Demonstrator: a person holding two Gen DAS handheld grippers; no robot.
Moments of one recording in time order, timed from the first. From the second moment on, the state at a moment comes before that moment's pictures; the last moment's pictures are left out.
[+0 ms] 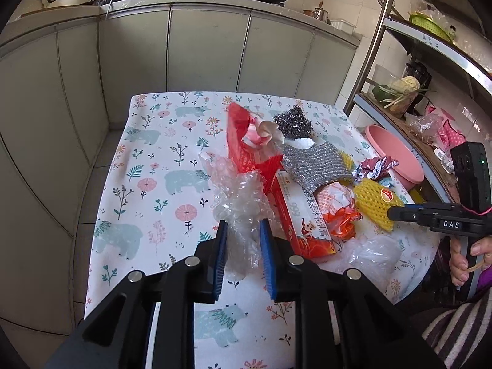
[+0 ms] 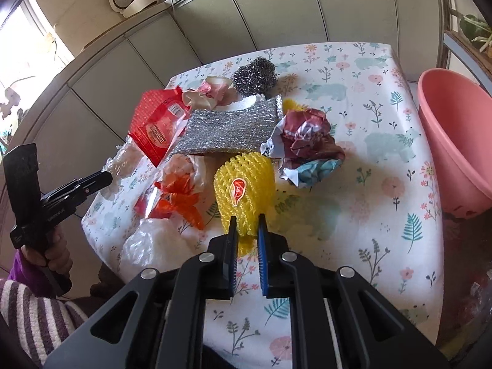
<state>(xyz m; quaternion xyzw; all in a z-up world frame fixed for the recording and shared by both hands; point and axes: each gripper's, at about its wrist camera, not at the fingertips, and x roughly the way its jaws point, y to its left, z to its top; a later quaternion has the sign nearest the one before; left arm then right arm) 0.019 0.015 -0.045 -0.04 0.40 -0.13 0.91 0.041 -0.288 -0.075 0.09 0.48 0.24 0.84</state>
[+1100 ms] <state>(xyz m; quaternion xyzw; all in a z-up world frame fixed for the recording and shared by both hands) 0.095 -0.185 0.060 -0.05 0.30 -0.31 0.90 0.021 -0.441 -0.011 0.16 0.30 0.01 0.94</state>
